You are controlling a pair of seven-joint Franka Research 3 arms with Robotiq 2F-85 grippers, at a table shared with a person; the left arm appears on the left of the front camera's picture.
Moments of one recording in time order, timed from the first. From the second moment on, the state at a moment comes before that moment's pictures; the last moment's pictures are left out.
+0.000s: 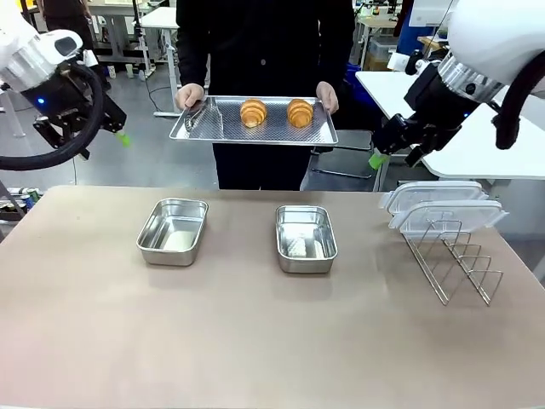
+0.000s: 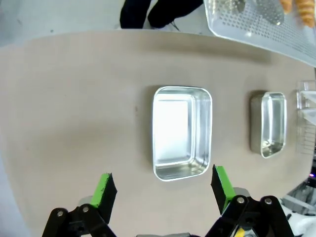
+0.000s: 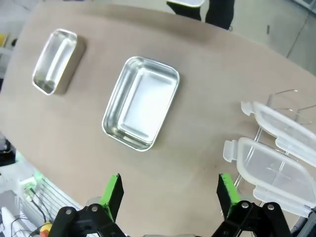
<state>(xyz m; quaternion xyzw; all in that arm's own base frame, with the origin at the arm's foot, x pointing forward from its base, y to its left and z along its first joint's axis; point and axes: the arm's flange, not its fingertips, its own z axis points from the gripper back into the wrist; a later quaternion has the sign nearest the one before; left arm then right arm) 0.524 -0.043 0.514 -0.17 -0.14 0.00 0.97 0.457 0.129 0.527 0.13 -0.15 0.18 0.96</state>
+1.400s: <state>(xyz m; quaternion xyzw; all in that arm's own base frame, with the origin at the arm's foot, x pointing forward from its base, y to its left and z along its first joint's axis) 0.540 -0.133 0.424 -0.03 -0.05 0.00 1.00 0.494 0.233 0.428 0.04 -0.09 0.08 0.99</state>
